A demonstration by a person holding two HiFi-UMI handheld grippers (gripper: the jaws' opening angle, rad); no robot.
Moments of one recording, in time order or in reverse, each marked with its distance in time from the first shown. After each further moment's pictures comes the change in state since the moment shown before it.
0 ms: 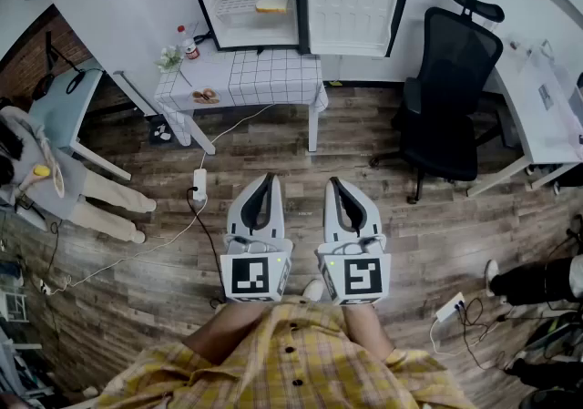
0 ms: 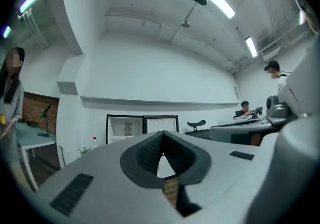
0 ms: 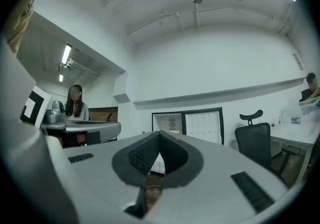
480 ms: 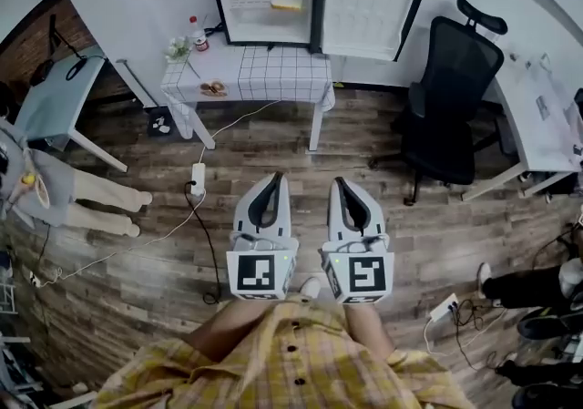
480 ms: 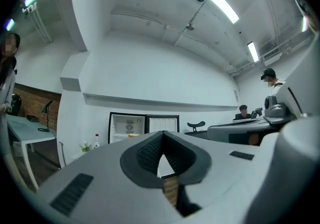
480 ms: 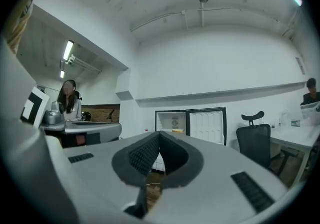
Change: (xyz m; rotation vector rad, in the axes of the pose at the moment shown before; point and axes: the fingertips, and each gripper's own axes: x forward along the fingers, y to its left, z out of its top) left arm -0.029 0.037 -0.003 -0.038 0.011 -0.025; right arm 0.003 0.049 0.001 -0.008 0.038 -0.024
